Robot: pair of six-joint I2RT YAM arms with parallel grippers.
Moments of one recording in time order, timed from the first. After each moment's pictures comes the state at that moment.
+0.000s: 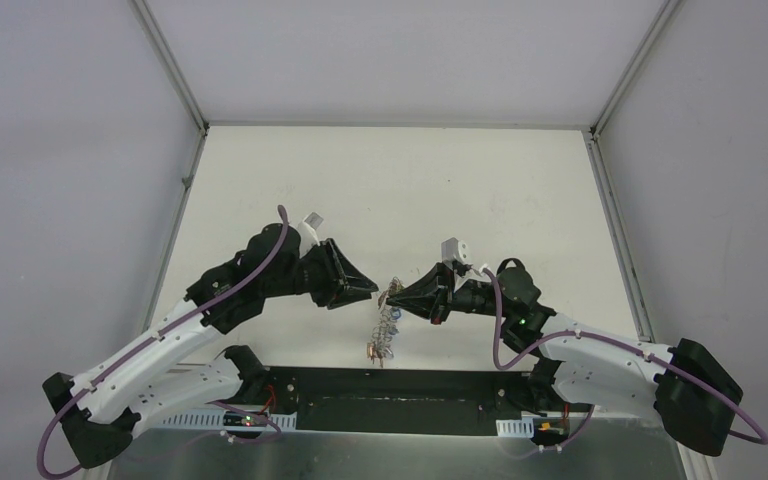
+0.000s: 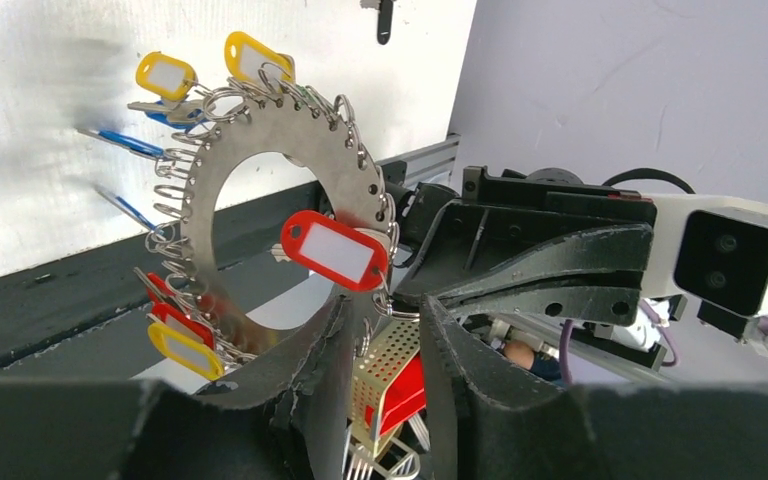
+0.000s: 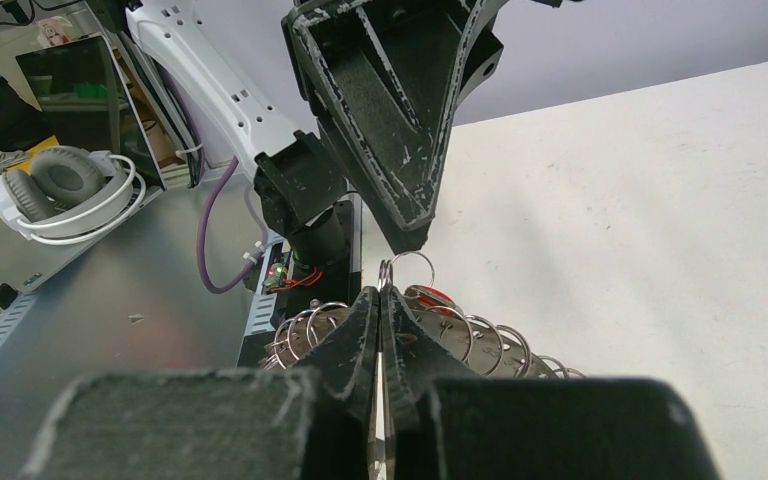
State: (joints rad) left arm -0.82 0.80 0.85 -0.51 0.26 -1.37; right arm 0.94 0.97 0.36 0.79 -0.58 0.31
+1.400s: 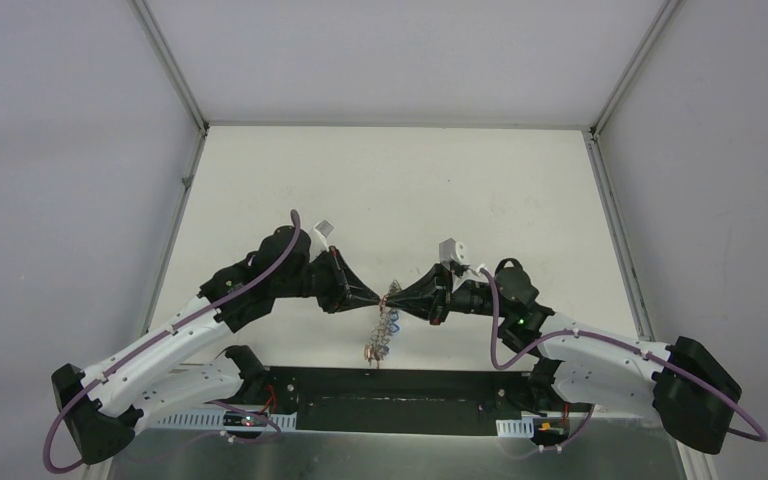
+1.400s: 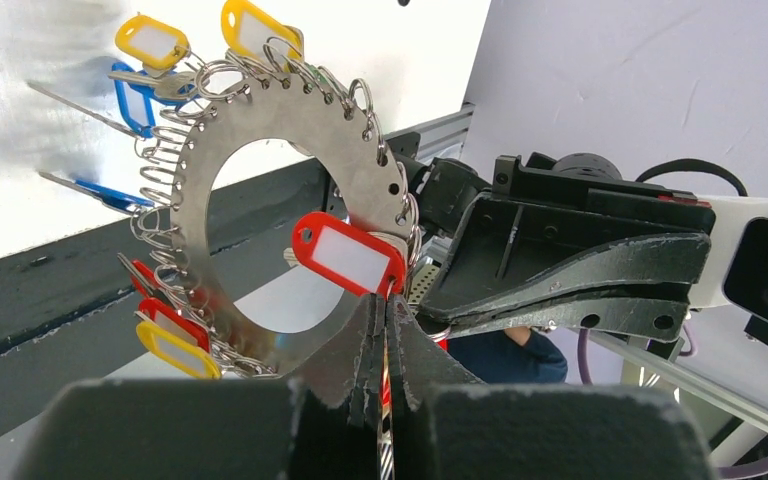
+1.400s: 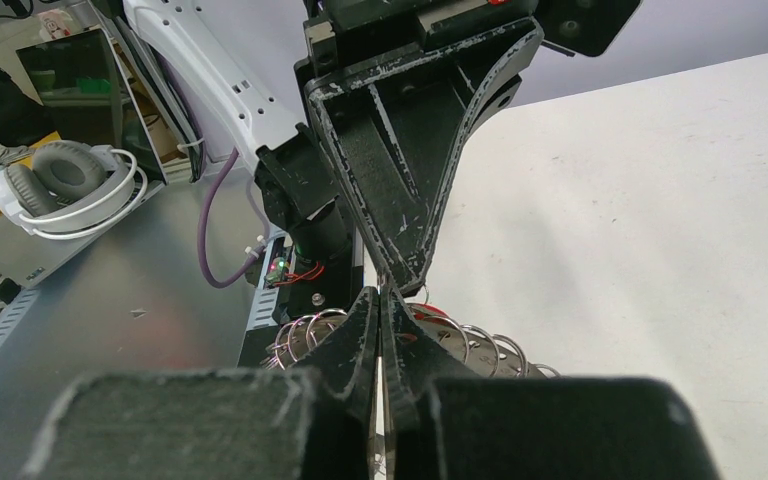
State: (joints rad) left arm -0.82 0.84 0.79 -0.46 0.33 -1.39; right arm 0.94 0.98 0.36 0.79 -0.58 0.31
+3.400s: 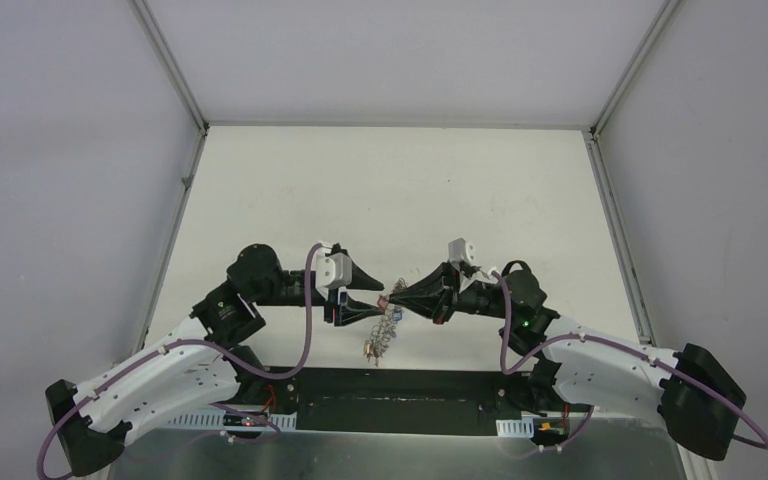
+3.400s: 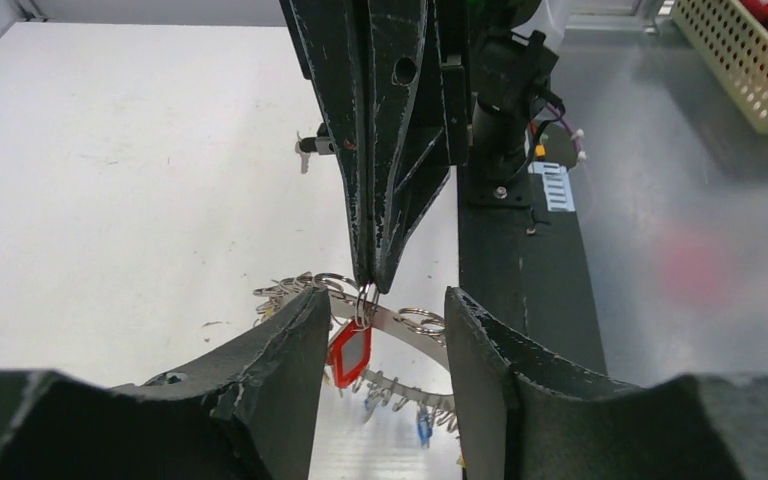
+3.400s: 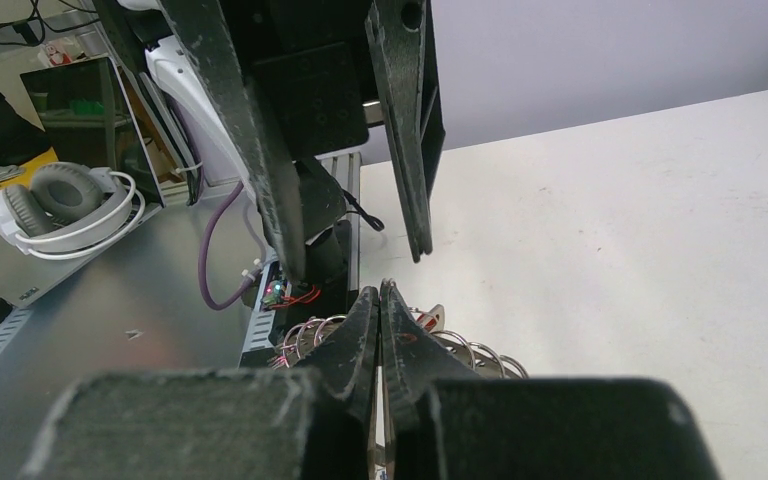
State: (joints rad) left arm -0.85 0.67 0.63 0.05 0.64 -0.02; right arm 0.94 0.93 0.35 0.83 -0.56 0.31
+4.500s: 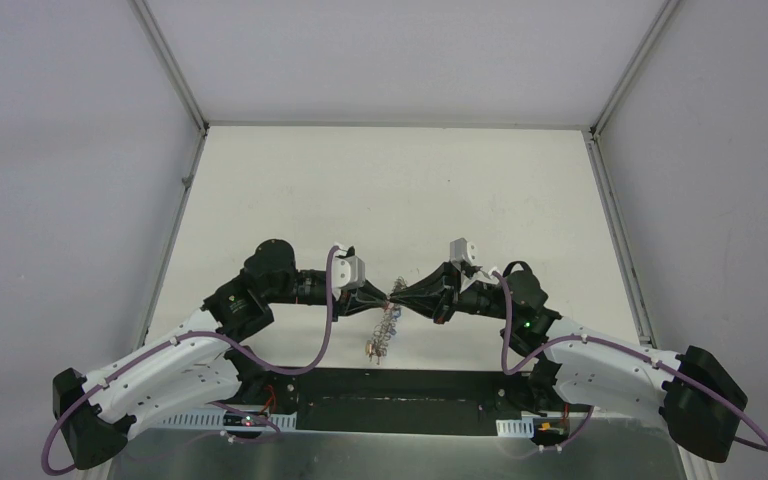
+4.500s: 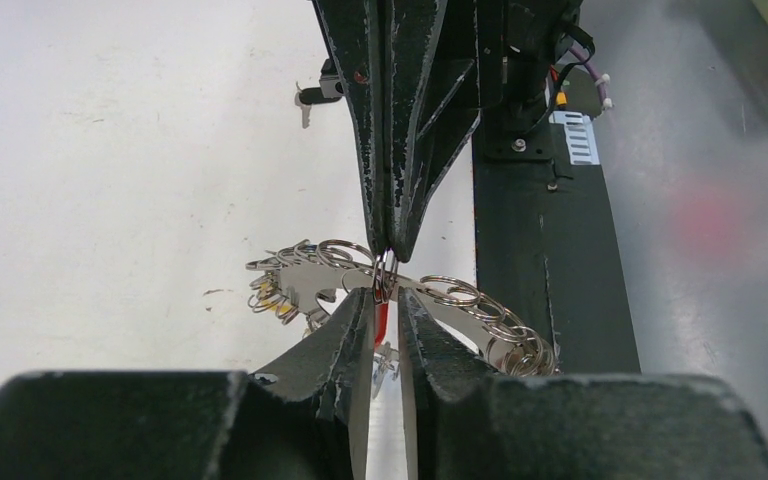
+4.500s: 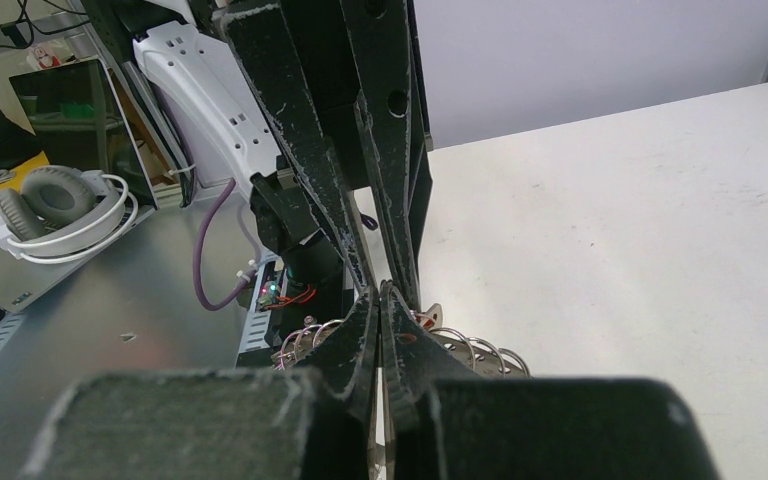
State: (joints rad) left arm -0.85 0.76 0.63 0.01 0.64 0.10; right arm 0.94 0.91 0.35 0.80 -0.54 0.31
